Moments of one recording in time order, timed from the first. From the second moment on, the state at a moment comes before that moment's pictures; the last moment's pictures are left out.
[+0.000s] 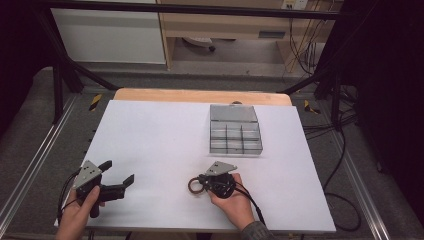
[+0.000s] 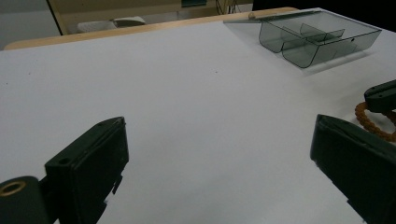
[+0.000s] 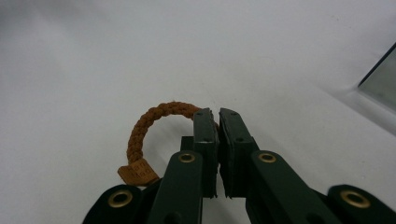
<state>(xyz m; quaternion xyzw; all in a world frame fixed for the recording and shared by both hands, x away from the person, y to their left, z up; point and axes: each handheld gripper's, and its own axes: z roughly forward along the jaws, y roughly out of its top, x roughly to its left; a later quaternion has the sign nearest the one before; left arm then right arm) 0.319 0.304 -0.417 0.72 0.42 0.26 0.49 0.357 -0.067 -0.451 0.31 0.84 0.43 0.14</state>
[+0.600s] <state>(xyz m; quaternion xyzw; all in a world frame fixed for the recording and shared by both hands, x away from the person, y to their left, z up) 0.319 0.303 -0.417 0.72 0.42 0.25 0.49 0.357 -0.067 -0.443 0.31 0.83 0.45 0.13</state>
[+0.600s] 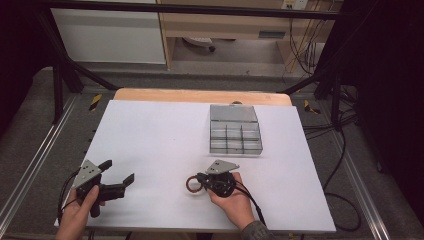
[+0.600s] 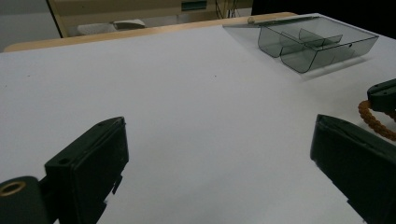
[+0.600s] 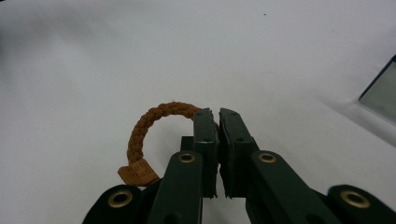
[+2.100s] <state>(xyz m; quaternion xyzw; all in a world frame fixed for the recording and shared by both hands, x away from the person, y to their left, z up) 0.317 0.303 -0.416 0.71 0.43 0.25 0.50 0.416 -0.114 -0.352 0.32 0.81 0.45 0.21</state>
